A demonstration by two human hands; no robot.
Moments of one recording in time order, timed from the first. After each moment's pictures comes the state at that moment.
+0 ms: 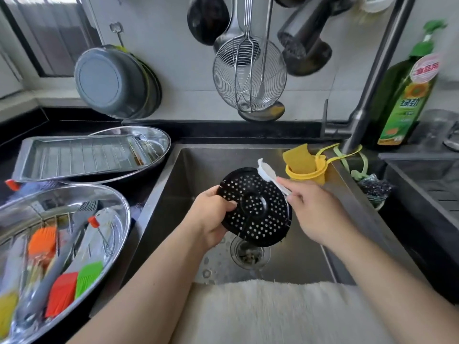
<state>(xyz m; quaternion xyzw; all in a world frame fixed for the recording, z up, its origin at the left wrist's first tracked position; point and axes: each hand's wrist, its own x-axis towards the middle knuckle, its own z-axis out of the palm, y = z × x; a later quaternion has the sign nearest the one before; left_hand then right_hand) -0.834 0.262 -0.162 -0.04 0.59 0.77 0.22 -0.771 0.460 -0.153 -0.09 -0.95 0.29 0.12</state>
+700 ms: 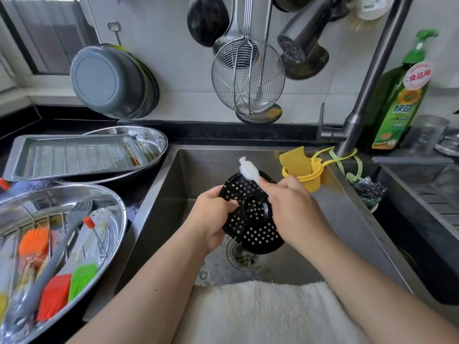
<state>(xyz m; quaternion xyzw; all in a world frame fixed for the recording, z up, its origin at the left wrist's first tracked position) -0.830 0.265 -0.160 -0.03 0.58 0.78 0.22 -0.775 0.428 -0.156 -0.06 -0.96 0.23 0.16</state>
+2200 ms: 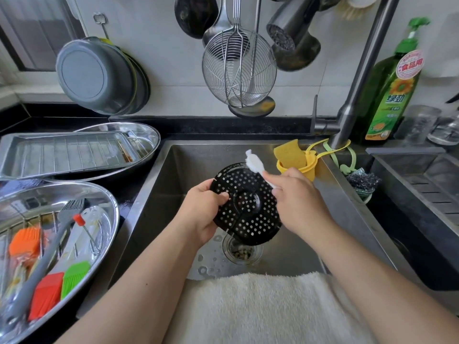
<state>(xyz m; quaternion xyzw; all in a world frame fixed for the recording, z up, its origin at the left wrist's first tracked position) -0.831 0.262 -0.160 -0.06 0.60 0.77 0.21 -0.780 0.443 -0.159 -0.10 -0.95 0.27 0.16</state>
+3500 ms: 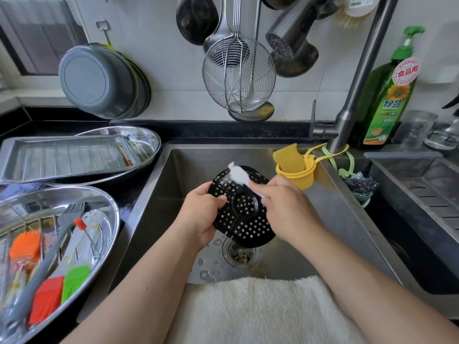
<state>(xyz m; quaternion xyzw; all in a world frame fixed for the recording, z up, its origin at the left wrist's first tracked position) -0.835 0.263 -0.162 -0.06 0.60 0.77 0.20 -0.778 0.431 -0.160 -0.06 -0.95 0.28 0.14</state>
